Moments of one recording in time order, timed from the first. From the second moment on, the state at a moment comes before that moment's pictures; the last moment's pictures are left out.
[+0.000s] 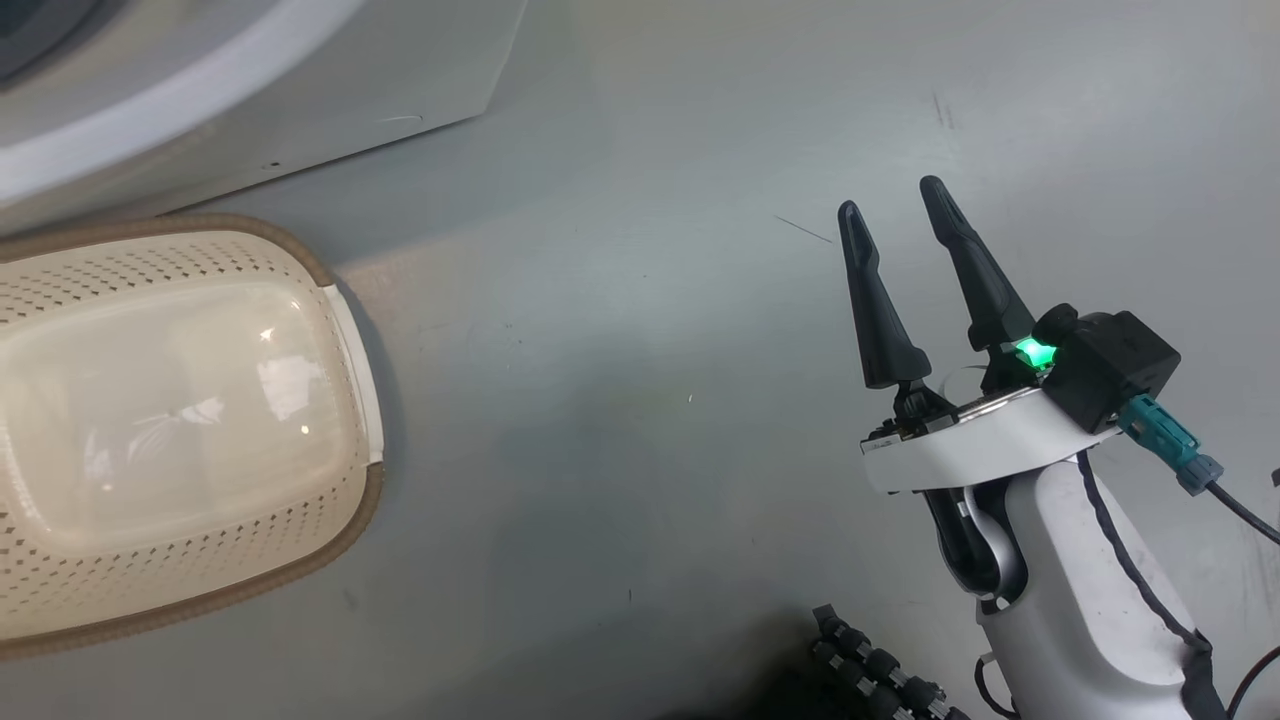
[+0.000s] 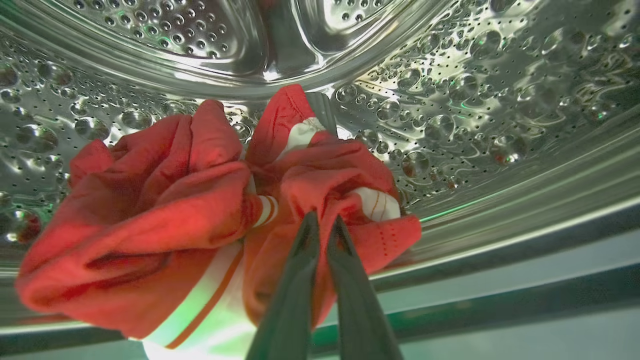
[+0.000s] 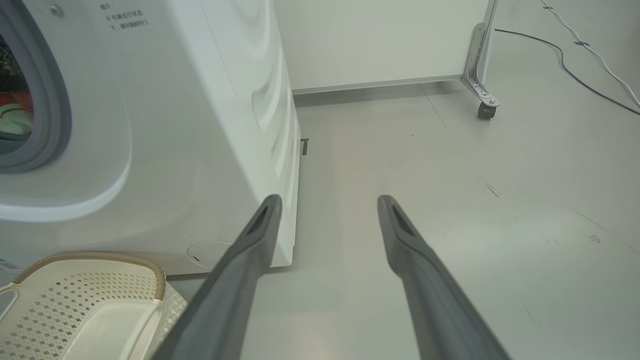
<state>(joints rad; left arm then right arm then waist) -1.05 0.43 -0.05 0.39 -0.38 0.03 0.55 -0.32 -0.04 0.30 0.07 0.37 0.07 -0.26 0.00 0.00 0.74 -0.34</state>
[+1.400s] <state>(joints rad) -0.53 0.16 -0.06 0.09 -0.41 0.04 -0.05 -0.21 -0.07 0.17 0.13 0.23 0.06 -0.26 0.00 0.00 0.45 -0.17</state>
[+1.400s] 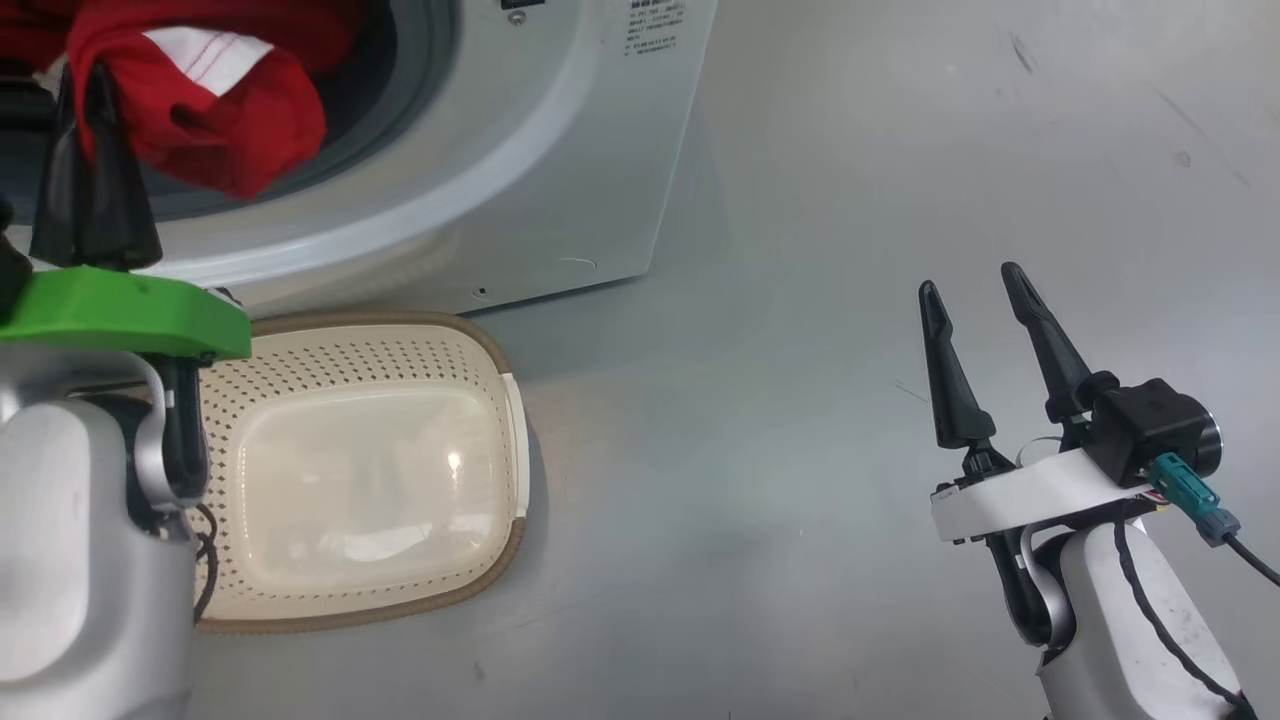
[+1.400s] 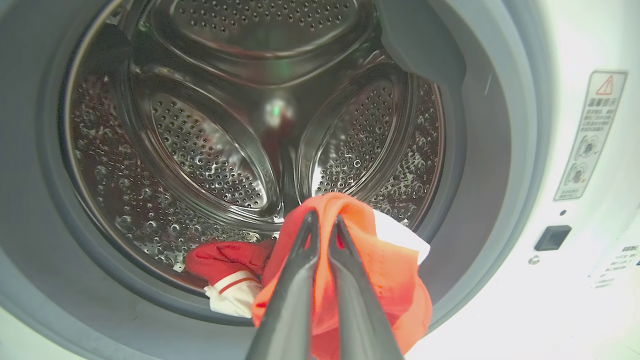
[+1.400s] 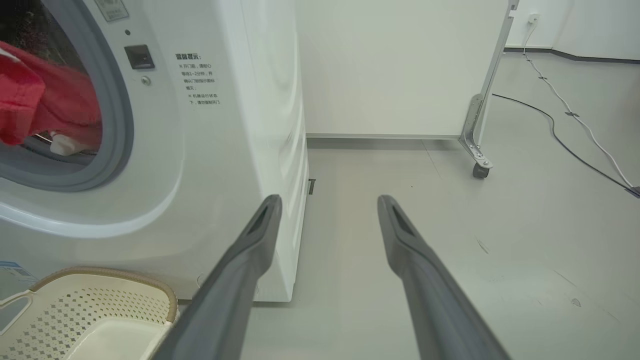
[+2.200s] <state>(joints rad) -0.25 0.08 -0.09 -0.09 -0.38 0.09 -0.17 -0.11 -0.07 0.15 0.13 0.23 0.06 -0.26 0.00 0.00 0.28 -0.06</state>
